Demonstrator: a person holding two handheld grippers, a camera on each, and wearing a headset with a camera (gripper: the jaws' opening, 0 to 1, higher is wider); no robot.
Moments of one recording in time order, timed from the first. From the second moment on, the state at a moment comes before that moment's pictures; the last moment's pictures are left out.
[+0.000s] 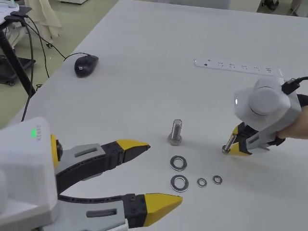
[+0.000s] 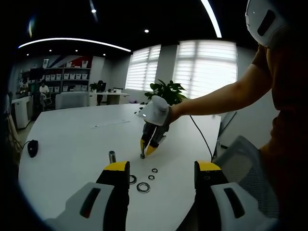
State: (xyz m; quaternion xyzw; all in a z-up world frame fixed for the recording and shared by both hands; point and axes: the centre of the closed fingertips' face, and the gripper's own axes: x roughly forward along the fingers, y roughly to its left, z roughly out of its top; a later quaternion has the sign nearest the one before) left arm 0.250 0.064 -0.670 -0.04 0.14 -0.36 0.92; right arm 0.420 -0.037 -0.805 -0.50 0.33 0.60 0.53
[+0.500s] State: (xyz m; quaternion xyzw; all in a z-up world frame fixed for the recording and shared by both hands) left arm 0.239 0.053 -0.654 -0.01 0.13 -0.38 0.92; right arm 0.392 -0.055 -0.783 -0.48 0.33 0.60 0.55
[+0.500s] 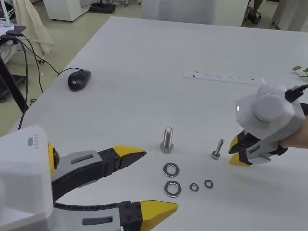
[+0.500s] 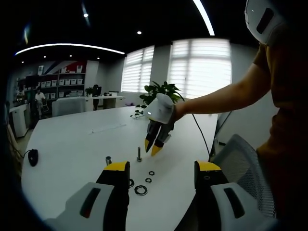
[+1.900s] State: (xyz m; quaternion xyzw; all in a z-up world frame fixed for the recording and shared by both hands) left arm 0.212 0.057 -0.642 0.01 0.12 -0.37 0.92; right arm 0.343 -0.020 -0.821 -0.48 0.35 0.63 0.51
